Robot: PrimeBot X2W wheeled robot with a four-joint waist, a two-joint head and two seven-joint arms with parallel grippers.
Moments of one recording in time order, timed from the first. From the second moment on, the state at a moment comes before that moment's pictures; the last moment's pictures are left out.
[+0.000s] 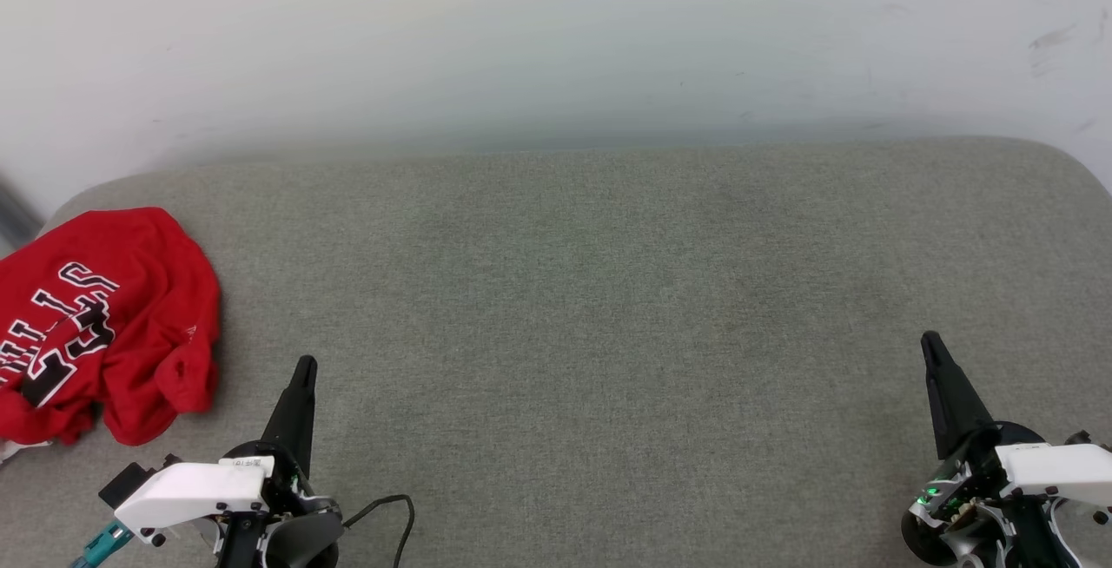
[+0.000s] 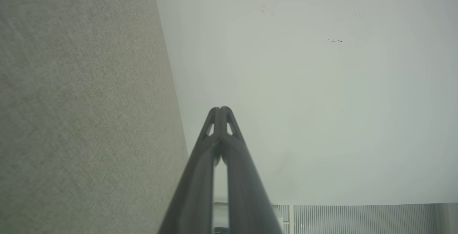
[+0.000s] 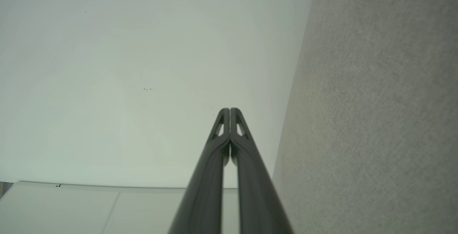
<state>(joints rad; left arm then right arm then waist) -0.11 0.05 0.11 0.25 -1.61 -0.13 0.11 -0.10 -0.05 -0.11 0.25 1.62 0.13 0.12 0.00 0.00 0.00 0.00</state>
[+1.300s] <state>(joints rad) -0.05 0.04 0.10 0.25 -1.58 -0.13 0.06 -0.06 -0.05 -0.09 0.27 1.56 0.13 0.06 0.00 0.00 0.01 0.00</state>
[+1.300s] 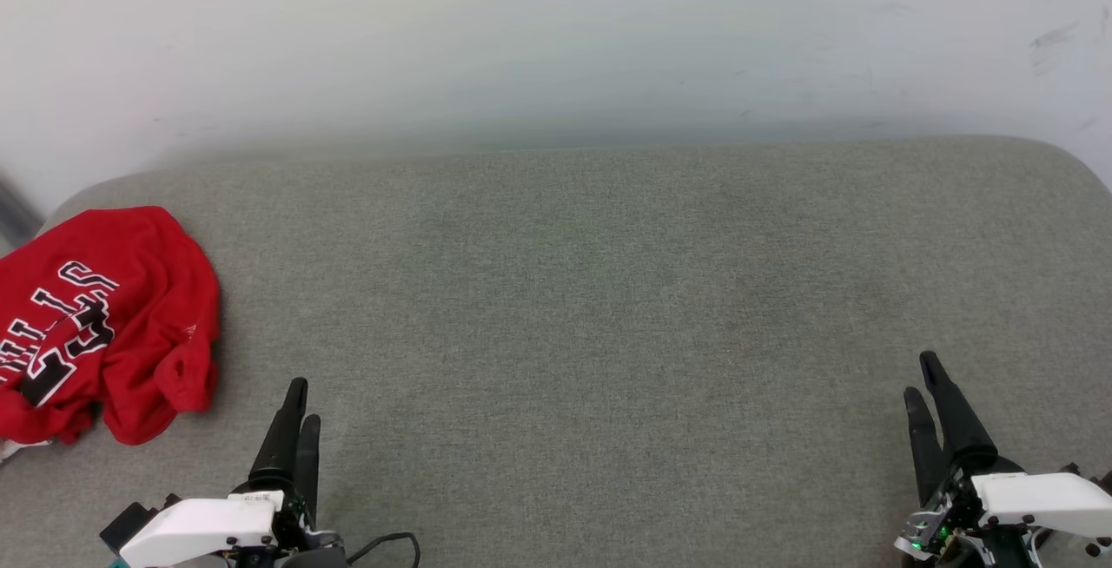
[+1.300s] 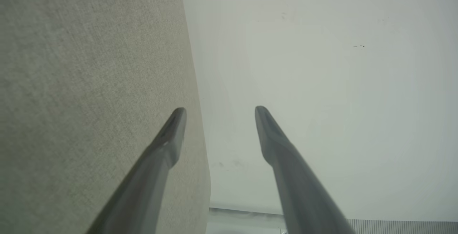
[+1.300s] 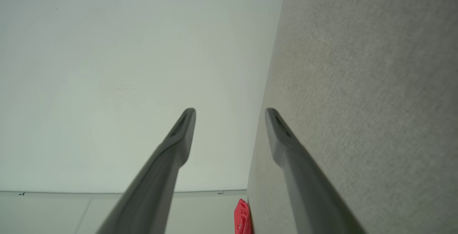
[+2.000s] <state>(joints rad) -0.03 0.04 0.24 0.14 -1.21 -0.13 -0.04 -0.05 -0.05 -0.09 0.12 1.02 0.13 -0.03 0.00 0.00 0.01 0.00</state>
